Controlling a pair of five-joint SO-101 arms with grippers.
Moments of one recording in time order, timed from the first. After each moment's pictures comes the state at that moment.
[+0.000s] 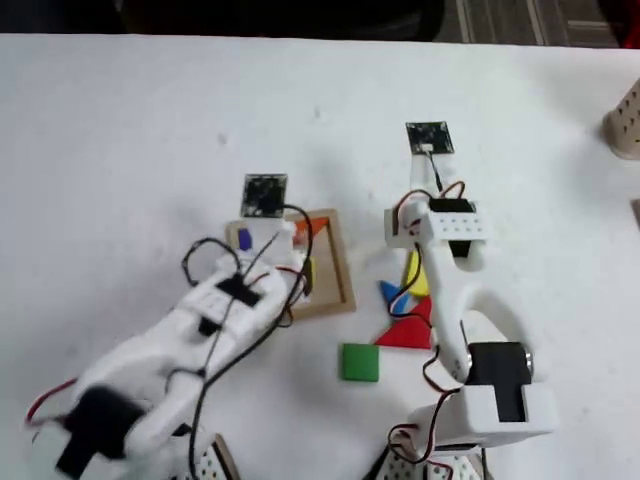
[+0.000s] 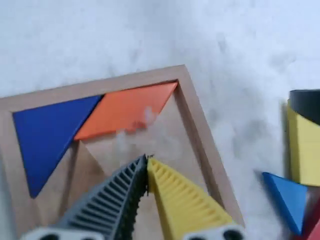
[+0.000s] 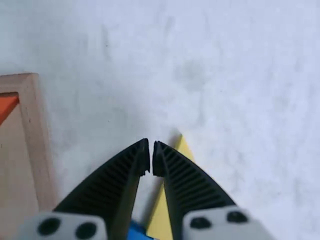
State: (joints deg) left arm 23.9 -11.9 61.0 12.4 27.0; right arm -4.6 1.4 30.8 44.0 4.6
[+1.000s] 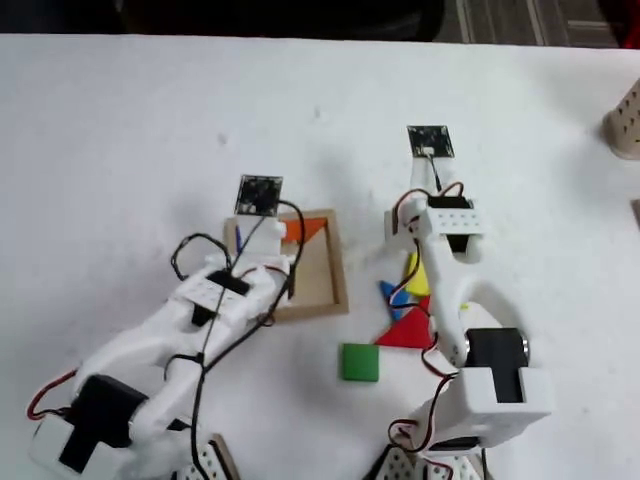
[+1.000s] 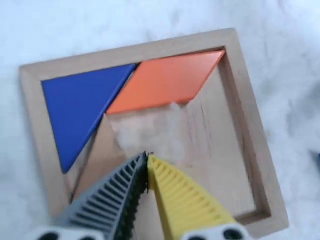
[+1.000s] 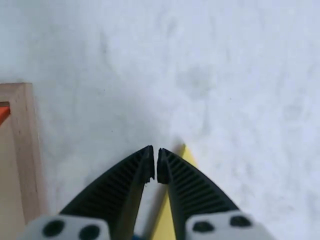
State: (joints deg) left arm 18.9 -10.2 60.7 18.2 20.2; right arm -4.3 5.4 28.7 44.0 4.5
